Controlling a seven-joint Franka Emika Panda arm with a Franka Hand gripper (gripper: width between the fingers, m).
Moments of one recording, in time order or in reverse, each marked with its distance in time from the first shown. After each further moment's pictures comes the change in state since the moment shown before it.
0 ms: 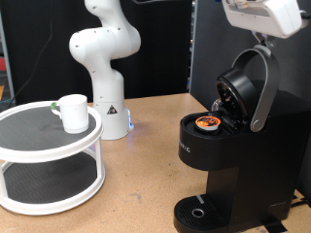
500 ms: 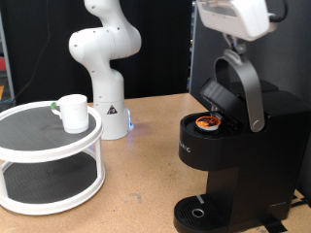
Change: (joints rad) arm -0.057 -0.029 -0.058 -0.011 -0.106 -0.075 -0.032
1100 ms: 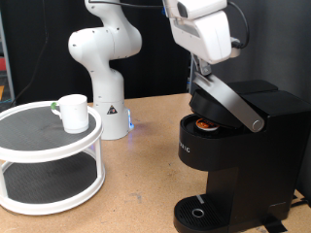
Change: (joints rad) arm -0.055 0.007 -0.040 -0.054 -0.122 0.012 -0.049
